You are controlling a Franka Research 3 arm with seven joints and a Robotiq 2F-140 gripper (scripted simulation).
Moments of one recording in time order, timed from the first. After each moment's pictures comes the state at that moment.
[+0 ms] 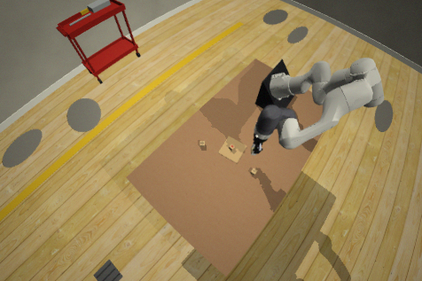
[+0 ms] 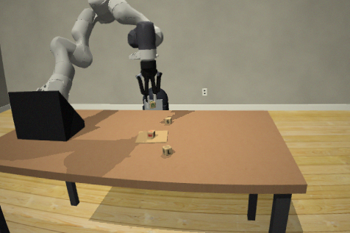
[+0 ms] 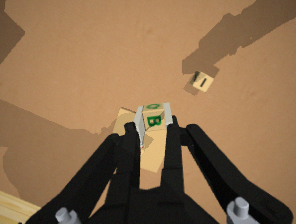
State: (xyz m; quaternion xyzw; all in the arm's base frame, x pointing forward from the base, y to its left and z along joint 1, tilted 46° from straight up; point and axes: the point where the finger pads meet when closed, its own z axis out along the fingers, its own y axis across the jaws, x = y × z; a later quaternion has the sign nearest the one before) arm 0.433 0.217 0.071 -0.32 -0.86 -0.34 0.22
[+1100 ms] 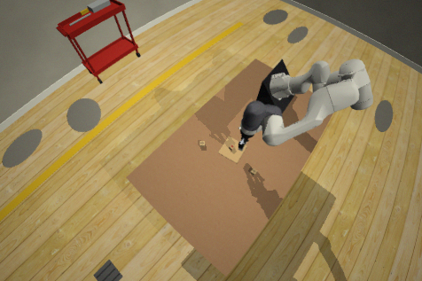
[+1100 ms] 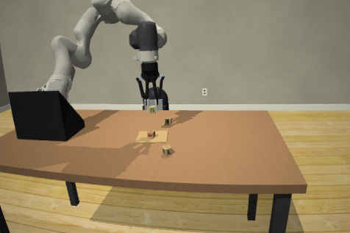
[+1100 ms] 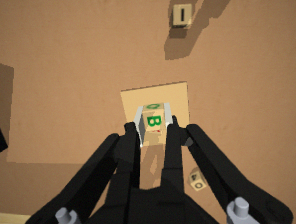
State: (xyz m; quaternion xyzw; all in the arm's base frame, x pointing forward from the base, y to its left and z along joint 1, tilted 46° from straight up) arm 0.464 0.177 0.019 -0.52 -0.76 -0.26 0.30
